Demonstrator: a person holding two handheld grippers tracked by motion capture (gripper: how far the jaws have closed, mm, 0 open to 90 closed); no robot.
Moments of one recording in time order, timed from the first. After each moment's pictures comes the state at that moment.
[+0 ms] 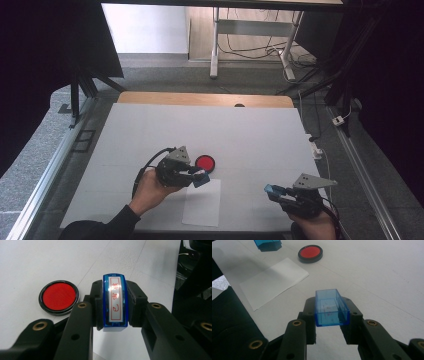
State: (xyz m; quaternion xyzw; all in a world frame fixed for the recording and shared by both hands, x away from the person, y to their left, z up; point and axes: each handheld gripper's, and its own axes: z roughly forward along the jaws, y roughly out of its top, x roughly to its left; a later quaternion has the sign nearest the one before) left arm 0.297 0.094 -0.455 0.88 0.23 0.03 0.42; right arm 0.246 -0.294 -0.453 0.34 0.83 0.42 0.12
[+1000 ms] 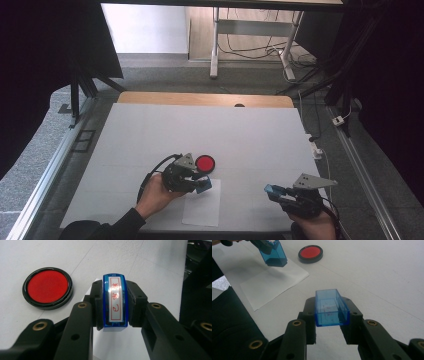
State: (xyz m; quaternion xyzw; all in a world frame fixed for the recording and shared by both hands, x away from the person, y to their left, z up) left arm 0.299 0.080 -0.481 0.89 0.23 0.02 0.39; right arm 0.246 -0.295 -0.453 0.34 0.83 0.42 0.12
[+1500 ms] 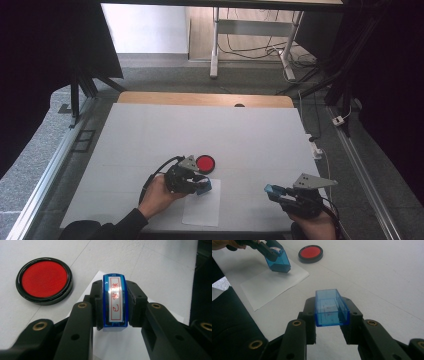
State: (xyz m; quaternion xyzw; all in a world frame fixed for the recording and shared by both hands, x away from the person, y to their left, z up) left arm 0.303 0.076 -0.494 0.90 0.24 0.02 0.37; right arm 0.246 -0.295 -0.453 0.34 0.83 0.42 0.12
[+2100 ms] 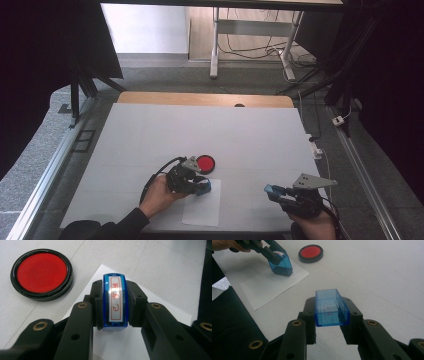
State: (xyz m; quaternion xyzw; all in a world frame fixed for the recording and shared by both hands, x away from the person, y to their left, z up) left arm 0.306 0.071 -0.501 0.91 0.24 0.01 0.35; right arm 0.247 -0.295 -0.453 0.34 0.83 0.42 0.12
